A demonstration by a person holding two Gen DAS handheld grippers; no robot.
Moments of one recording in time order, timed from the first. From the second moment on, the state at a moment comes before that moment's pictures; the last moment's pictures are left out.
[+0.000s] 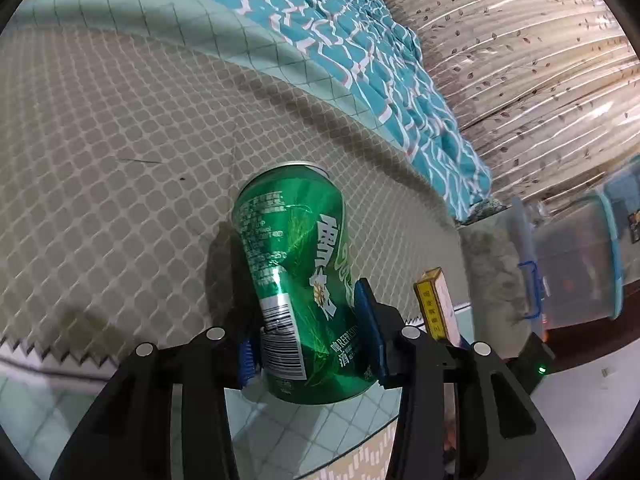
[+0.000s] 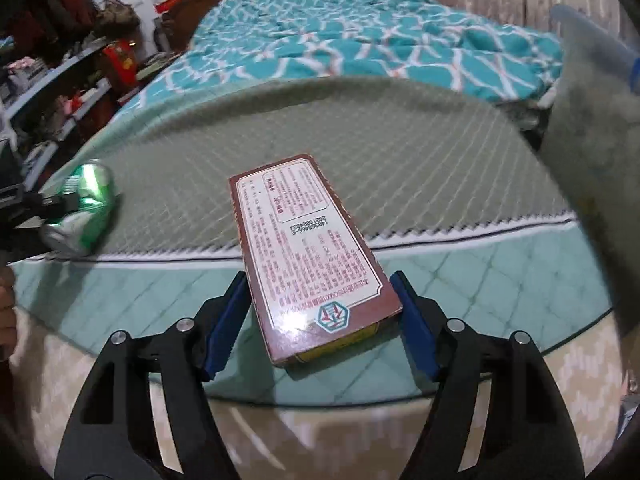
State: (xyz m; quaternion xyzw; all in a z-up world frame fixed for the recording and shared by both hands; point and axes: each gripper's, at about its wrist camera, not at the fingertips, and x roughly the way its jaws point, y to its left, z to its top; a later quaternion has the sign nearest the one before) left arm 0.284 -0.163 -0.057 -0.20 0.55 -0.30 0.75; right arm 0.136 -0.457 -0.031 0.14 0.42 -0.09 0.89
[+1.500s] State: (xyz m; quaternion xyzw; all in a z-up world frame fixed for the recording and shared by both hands) left arm -0.020 -0.077 -0.022 0.05 0.46 -0.24 0.85; right arm -0.139 -0.278 -0.023 0.18 0.36 -0.09 0.91
